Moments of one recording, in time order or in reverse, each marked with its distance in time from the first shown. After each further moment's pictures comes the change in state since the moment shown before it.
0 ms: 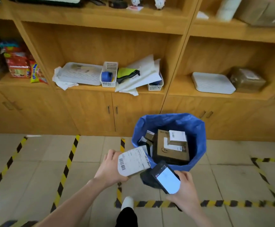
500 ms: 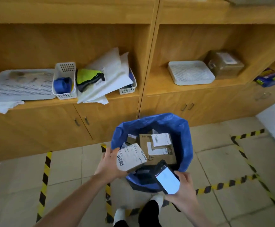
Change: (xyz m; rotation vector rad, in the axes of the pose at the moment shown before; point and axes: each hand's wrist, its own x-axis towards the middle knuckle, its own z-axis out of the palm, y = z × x) left_hand 0.224 0.024 0.031 0.019 -0.235 -0.011; right_hand 0.136 0.030 -0.044 0.137 0.052 0.238
